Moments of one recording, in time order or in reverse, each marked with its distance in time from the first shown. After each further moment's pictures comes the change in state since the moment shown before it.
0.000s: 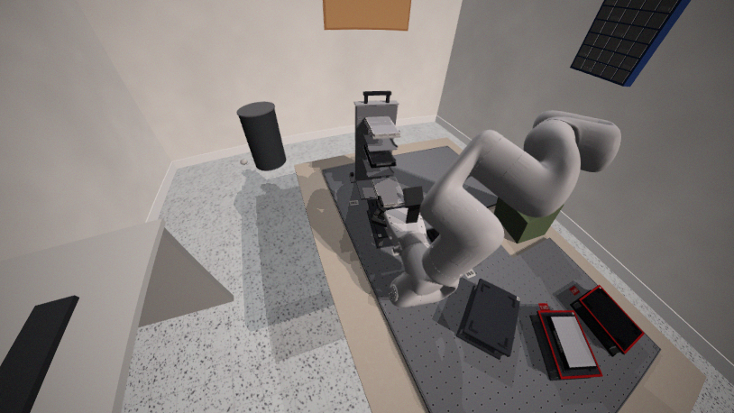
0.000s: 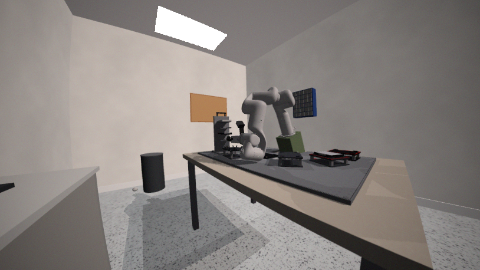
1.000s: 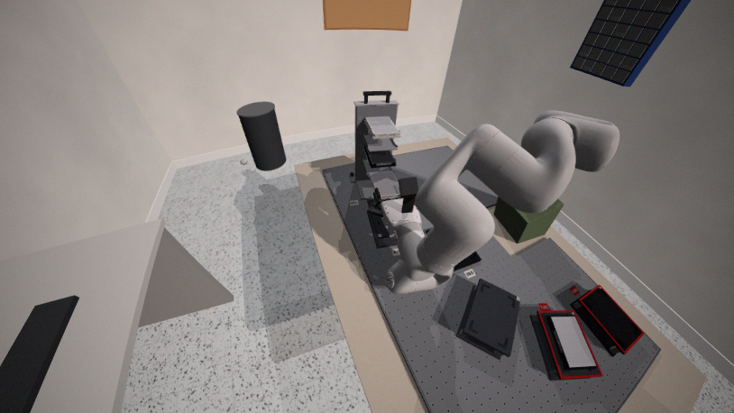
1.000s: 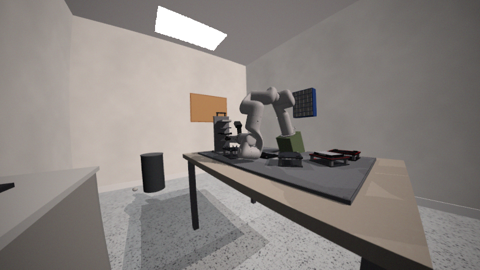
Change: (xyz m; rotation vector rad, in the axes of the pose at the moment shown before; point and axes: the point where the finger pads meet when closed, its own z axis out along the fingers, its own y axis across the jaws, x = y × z) arm 0.000 0.000 0.036 0.000 0.000 0.000
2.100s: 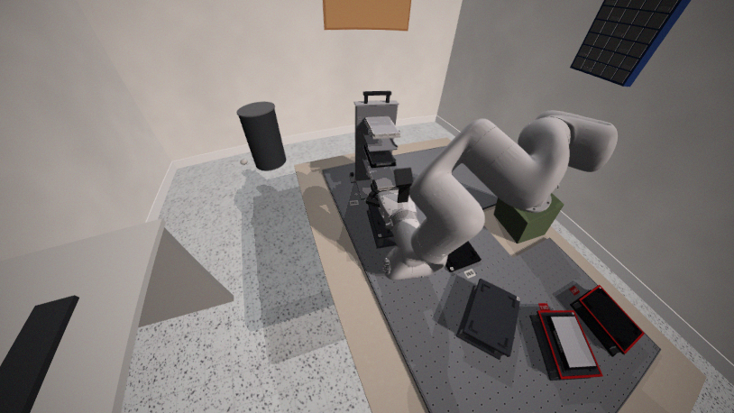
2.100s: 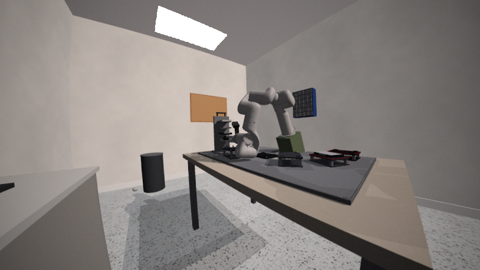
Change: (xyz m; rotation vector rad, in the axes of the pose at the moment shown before) arm 0.000 0.000 0.039 0.000 0.000 0.000
